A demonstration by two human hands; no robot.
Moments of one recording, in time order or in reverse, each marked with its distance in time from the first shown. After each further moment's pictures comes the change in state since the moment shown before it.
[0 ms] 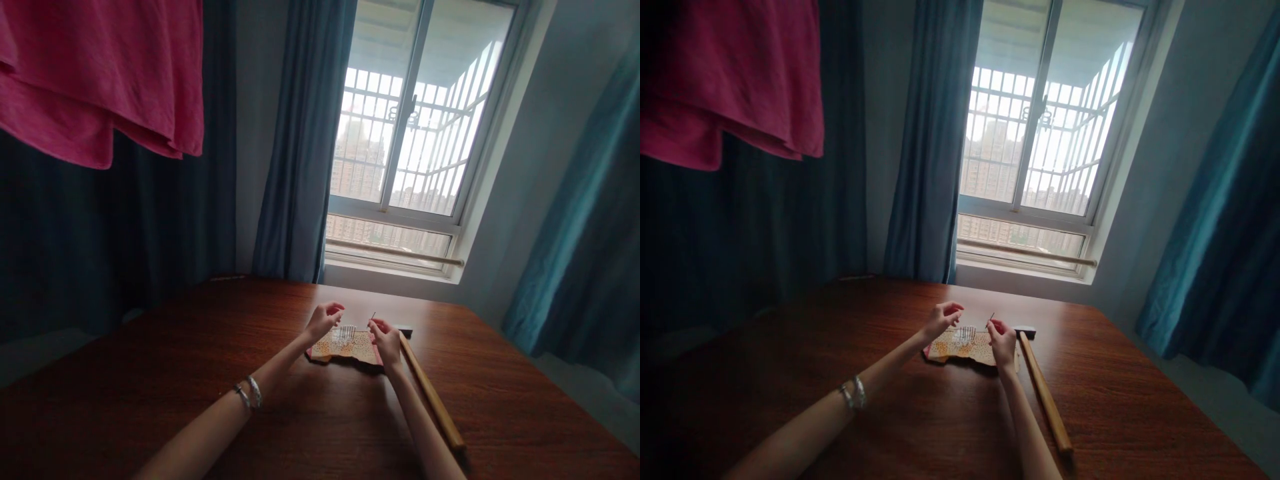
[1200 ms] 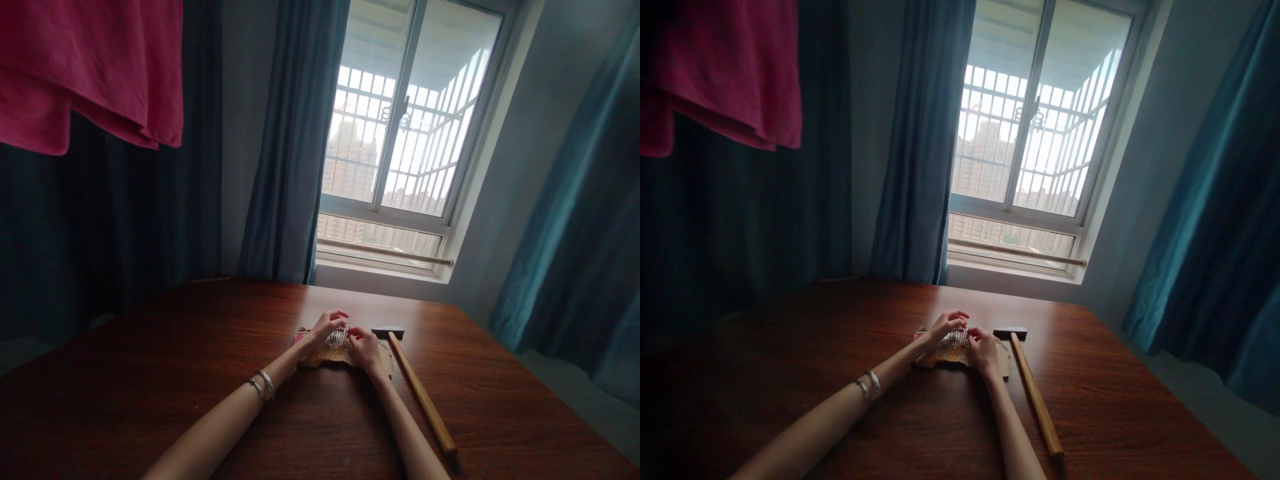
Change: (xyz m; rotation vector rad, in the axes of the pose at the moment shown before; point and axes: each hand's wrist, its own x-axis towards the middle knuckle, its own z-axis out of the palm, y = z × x) left_hand 0.020 -0.023 0.029 -0.039 -0.179 -0.018; right_hand 0.010 0.037 0.017 -0.399 -0.195 -0.161
